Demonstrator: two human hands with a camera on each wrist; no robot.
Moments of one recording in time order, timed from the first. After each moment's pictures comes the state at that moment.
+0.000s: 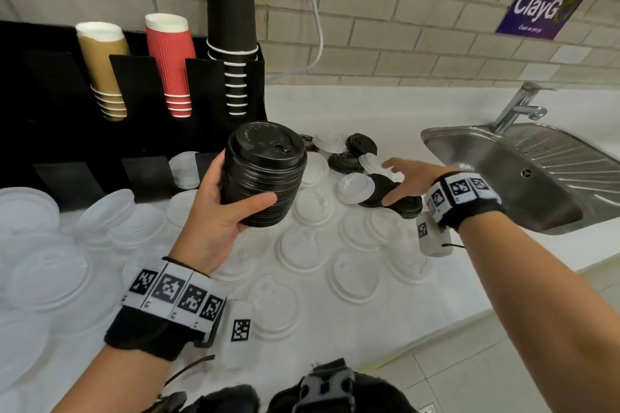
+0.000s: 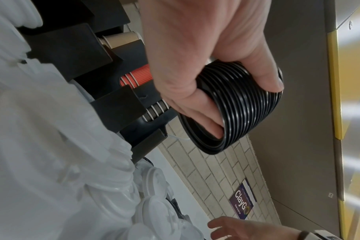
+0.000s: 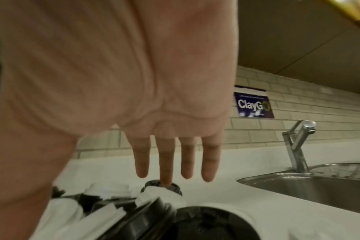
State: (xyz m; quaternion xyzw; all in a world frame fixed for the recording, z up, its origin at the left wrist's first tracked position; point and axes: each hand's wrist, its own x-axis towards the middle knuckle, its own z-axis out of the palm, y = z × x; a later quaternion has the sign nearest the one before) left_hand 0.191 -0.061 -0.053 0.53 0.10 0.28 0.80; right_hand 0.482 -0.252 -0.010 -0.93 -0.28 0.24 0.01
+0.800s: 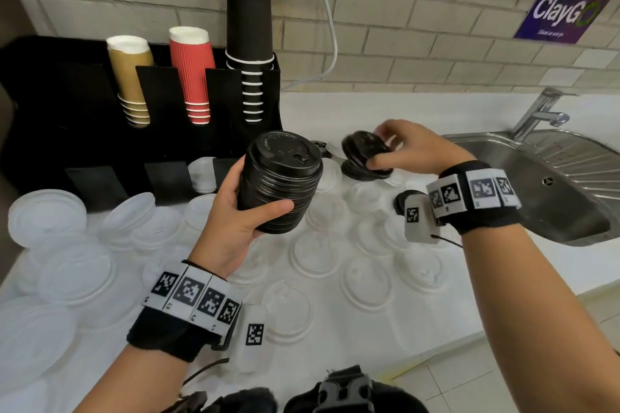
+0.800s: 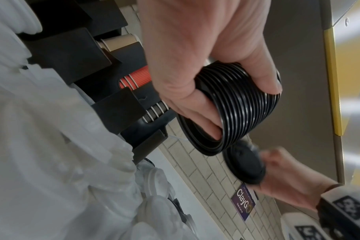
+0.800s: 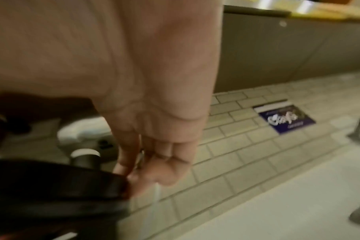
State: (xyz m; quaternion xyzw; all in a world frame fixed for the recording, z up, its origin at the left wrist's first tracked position) left_hand 0.188 -0.066 -0.048 0.54 0.12 0.27 0.79; right_hand 0.425 -0.219 0.053 -0.87 -0.42 0.12 0.23
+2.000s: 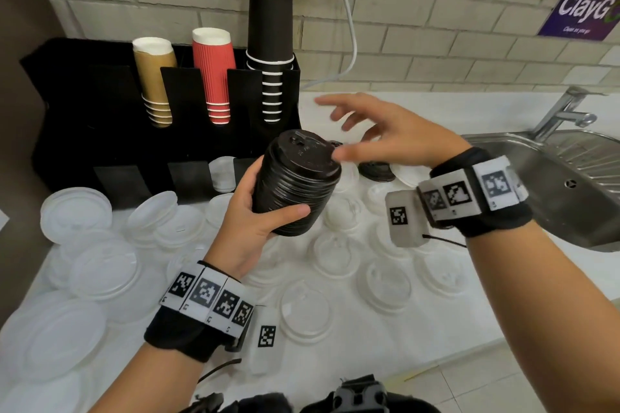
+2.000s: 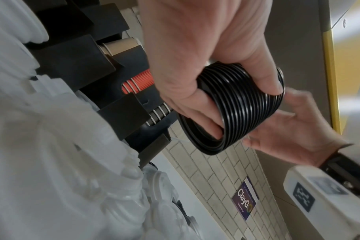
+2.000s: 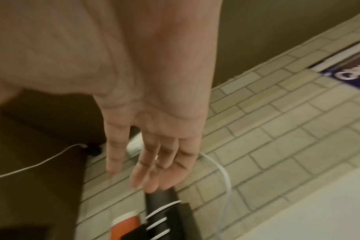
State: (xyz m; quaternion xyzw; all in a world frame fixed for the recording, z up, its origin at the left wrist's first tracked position) left_hand 0.178 -0.060 -0.050 0.56 0.12 0.28 0.77; right_hand 0.362 -0.180 0.081 -0.74 -0.57 0.18 0.31
